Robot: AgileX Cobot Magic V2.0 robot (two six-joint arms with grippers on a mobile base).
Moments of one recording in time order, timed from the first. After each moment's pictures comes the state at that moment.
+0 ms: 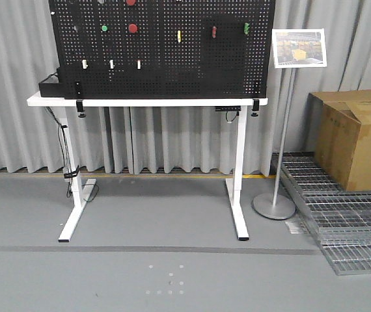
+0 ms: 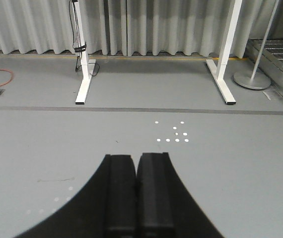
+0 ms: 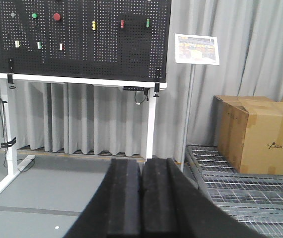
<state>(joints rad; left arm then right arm) -0.02 -0.01 0.03 0.01 0.36 -0.04 0.02 -0.01 0.03 -0.07 -0.02 -0.01</state>
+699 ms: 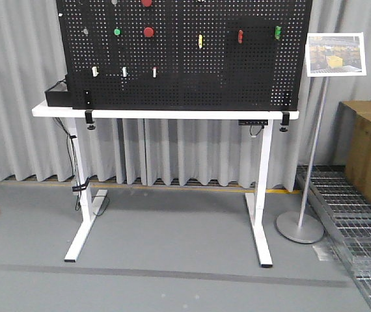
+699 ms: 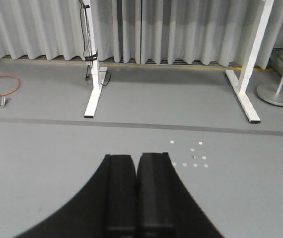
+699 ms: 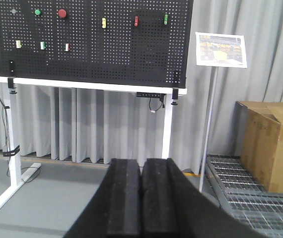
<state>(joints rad) -0.02 -0.01 0.03 0.01 0.36 -0.04 0.02 -0.01 0.03 -0.07 -0.02 -0.01</state>
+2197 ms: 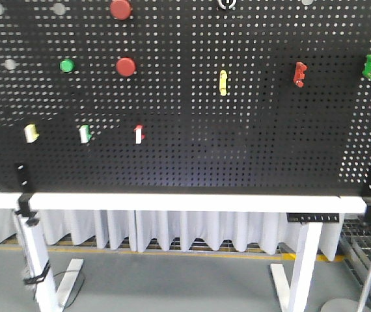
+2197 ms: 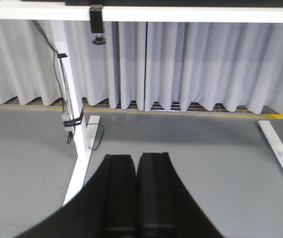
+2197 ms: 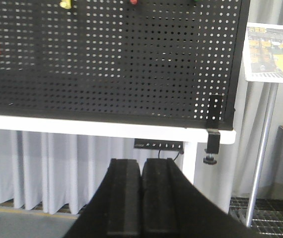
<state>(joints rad) -0.02 -0.01 0.03 0.01 0.36 -0.04 0.02 -0.01 0.03 -0.07 -0.02 -0.01</state>
